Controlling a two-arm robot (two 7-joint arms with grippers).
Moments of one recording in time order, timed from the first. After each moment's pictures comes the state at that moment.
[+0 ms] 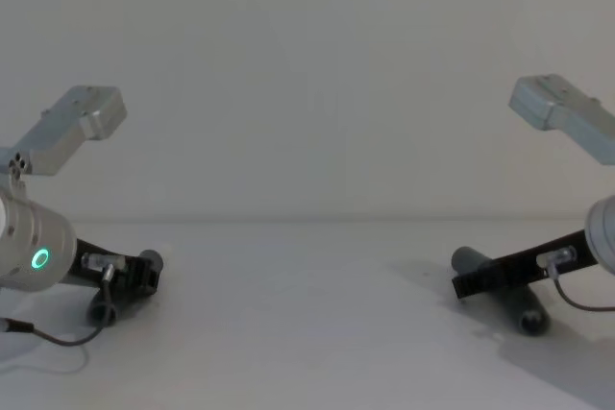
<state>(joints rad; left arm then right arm) -0.44 0.21 0.28 -1.36 -0.26 0.71 -0.03 0.50 0.25 -0.38 -1.29 0.18 0.69 0.22</state>
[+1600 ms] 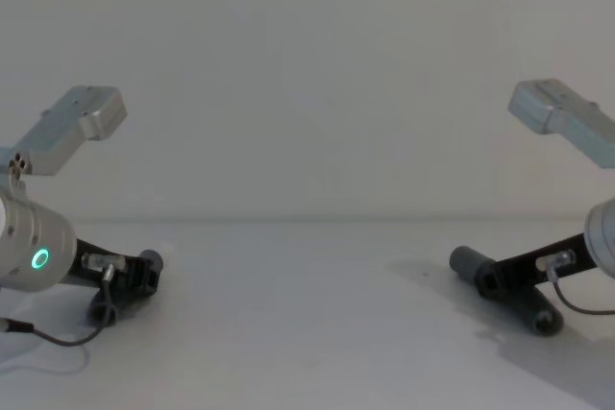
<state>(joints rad) -0.44 0.21 0.28 -1.36 -0.26 0.71 -0.03 0.51 0.24 -0.37 -1.28 0.17 0.69 0.23</state>
